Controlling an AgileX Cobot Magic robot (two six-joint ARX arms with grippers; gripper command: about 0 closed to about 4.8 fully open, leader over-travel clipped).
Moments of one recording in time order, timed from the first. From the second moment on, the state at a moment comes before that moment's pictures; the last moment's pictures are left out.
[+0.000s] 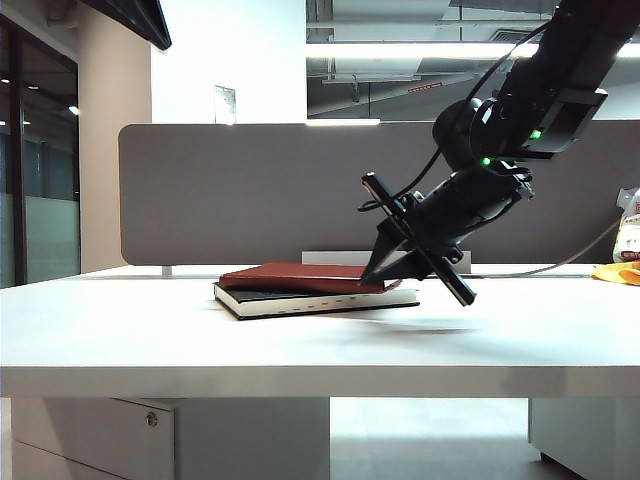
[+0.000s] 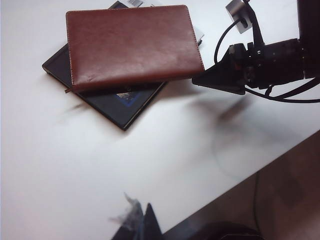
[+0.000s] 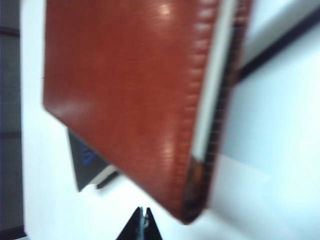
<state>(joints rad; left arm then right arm) -0.36 1.36 1.50 -0.88 0.21 0.07 0.33 2.07 1.35 0.05 -0.49 0.92</state>
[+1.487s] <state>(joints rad) -0.36 1.35 1.50 -0.90 0.22 0.07 0.31 2.07 1.44 -0.13 -0.39 0.77</state>
